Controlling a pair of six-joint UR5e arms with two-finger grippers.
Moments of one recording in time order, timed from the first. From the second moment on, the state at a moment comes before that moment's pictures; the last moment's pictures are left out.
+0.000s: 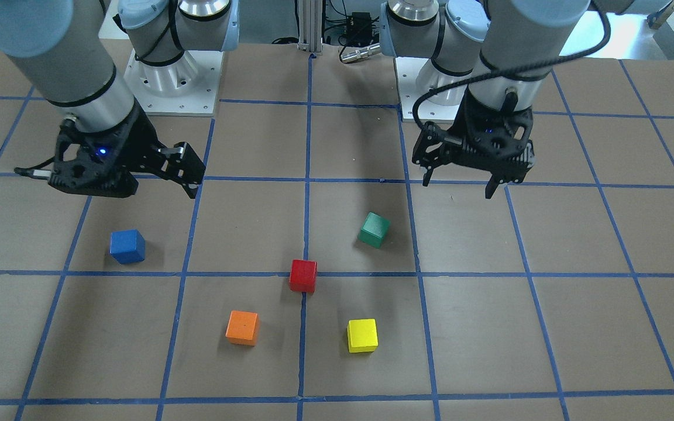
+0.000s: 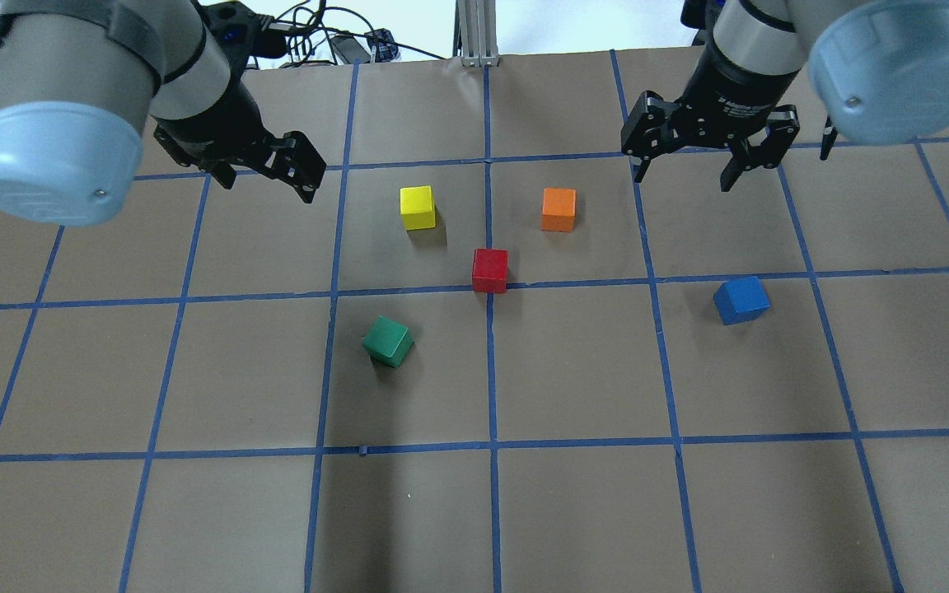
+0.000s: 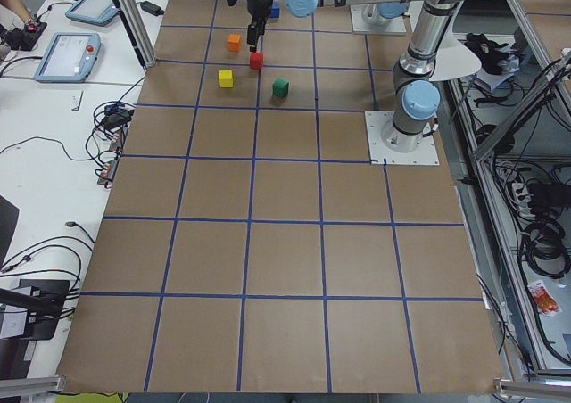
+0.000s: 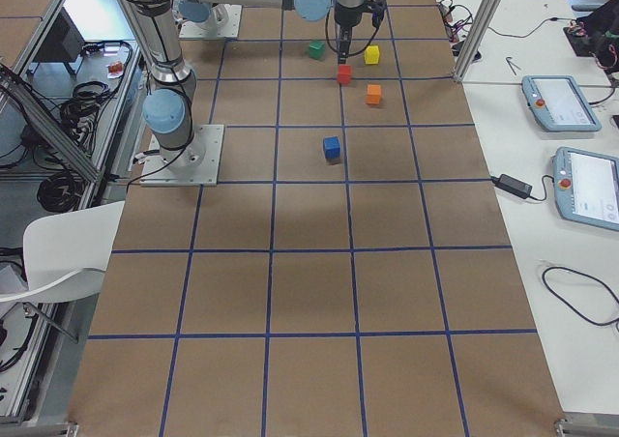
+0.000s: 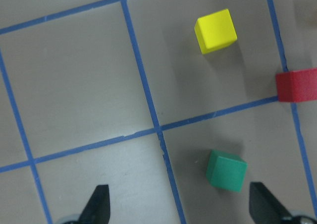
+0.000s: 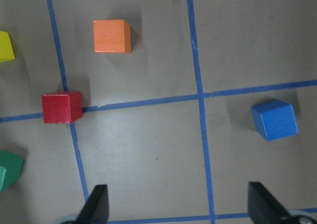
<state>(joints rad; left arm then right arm) -1.60 -1.60 -1.58 -1.41 1.57 0.21 1.61 -1.44 1.56 -1.71 -1.48 0.15</state>
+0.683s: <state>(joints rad) -1.60 -1.57 -1.49 -1.62 1.57 0.13 1.81 -1.22 1.57 -1.98 -1.48 0.31</state>
